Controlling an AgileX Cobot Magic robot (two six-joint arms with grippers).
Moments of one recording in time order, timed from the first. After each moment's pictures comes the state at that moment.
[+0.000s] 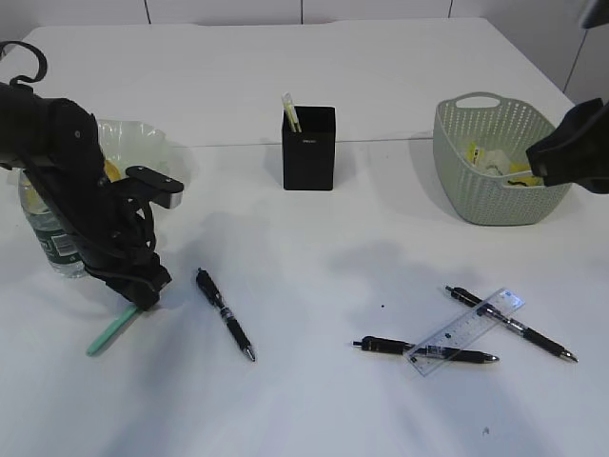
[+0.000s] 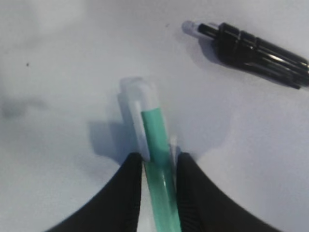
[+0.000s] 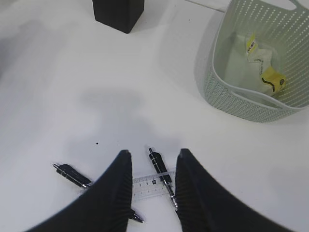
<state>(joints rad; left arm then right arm) -0.28 2.06 -1.28 -0.15 0.74 0.39 0.31 1.14 -0.90 -0.12 0.62 0.02</state>
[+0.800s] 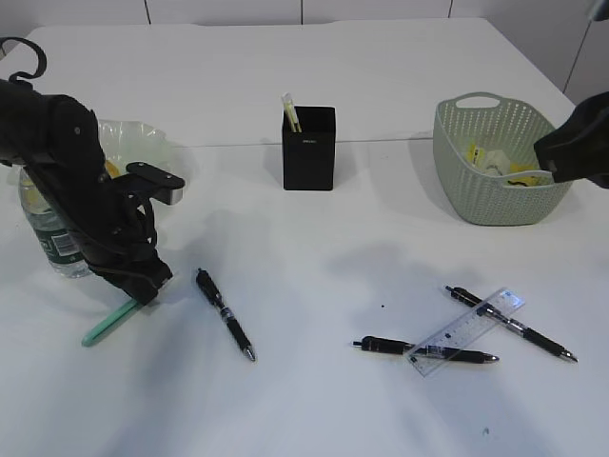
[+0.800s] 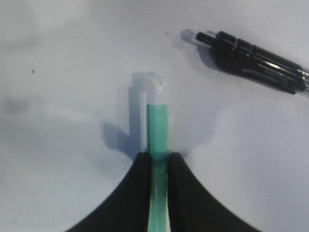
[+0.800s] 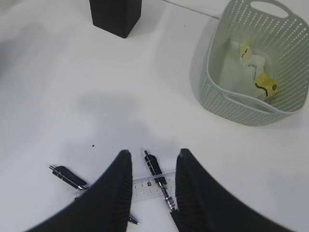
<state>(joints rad) -0.28 2.06 -1.29 -0.15 0.74 0.39 0.31 1.12 -0.90 -0.14 0.62 0.02</state>
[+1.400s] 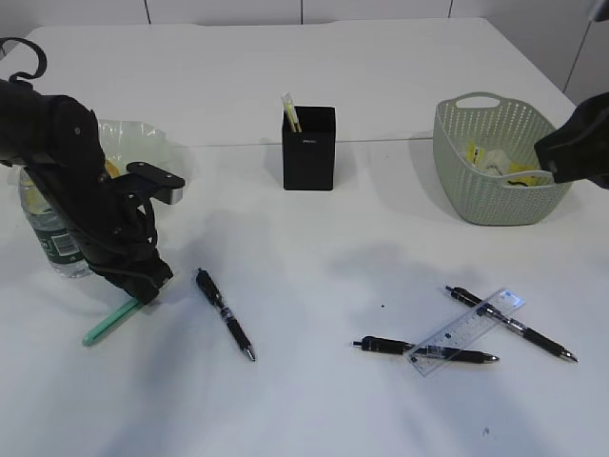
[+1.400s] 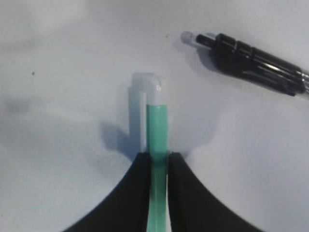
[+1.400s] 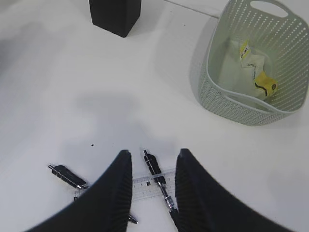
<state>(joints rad) -0.28 2.06 -1.29 -0.15 0.74 0.39 0.31 1.12 -0.90 -0.14 0.62 0.02</state>
